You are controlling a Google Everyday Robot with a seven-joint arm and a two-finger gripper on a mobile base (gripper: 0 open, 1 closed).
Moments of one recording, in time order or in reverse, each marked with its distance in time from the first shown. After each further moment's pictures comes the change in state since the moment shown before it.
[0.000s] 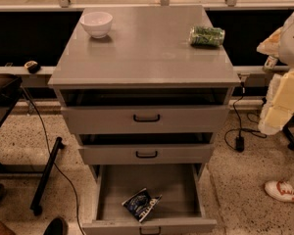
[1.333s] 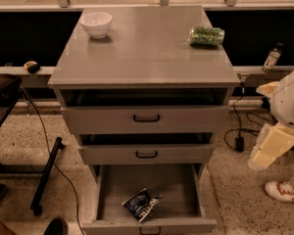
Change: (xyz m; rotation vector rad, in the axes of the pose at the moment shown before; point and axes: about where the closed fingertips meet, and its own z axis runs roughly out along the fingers) arm 0.047 0.025 0.087 0.049 -0.036 0.079
